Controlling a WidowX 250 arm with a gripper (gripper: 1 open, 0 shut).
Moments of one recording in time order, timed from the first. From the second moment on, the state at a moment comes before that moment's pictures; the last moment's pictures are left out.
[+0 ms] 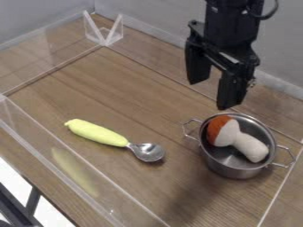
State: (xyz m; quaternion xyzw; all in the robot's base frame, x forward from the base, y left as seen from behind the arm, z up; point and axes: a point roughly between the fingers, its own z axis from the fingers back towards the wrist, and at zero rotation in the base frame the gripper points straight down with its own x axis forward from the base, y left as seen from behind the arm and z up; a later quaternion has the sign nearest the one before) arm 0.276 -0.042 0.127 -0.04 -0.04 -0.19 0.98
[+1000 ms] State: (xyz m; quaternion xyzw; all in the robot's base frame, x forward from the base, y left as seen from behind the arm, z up) arm 0.280 -0.046 0.121 -0.04 -0.06 -0.19 0.98
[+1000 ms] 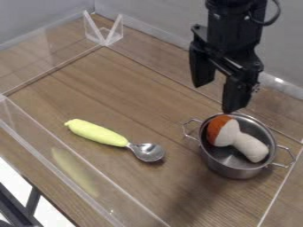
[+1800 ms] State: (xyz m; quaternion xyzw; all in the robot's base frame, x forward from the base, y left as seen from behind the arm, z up) arm 0.285 -0.051 0.094 -0.05 -0.05 -0.18 0.98
